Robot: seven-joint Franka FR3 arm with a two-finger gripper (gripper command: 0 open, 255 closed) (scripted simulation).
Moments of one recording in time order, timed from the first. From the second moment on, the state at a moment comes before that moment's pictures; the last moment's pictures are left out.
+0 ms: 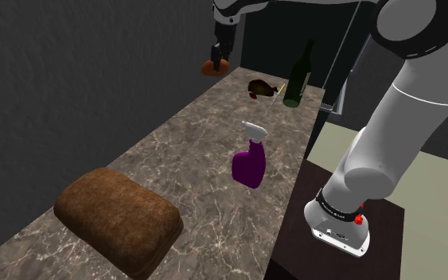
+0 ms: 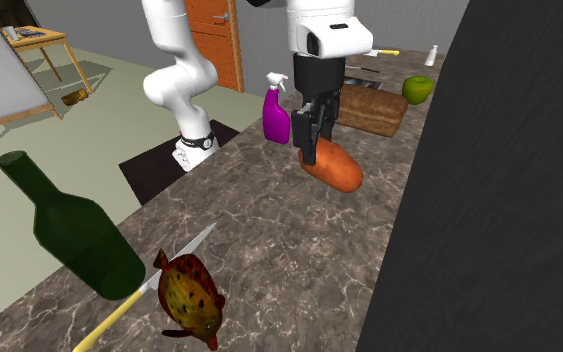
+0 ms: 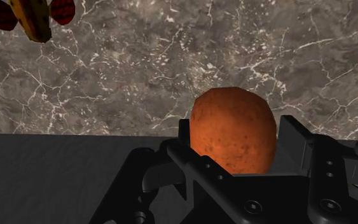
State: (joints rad) arm 0.02 0.03 -0.18 -1.79 -0.02 1.95 -0.34
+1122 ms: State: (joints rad) arm 0.21 -0.04 0.02 -1.86 -0.07 1.94 0.07
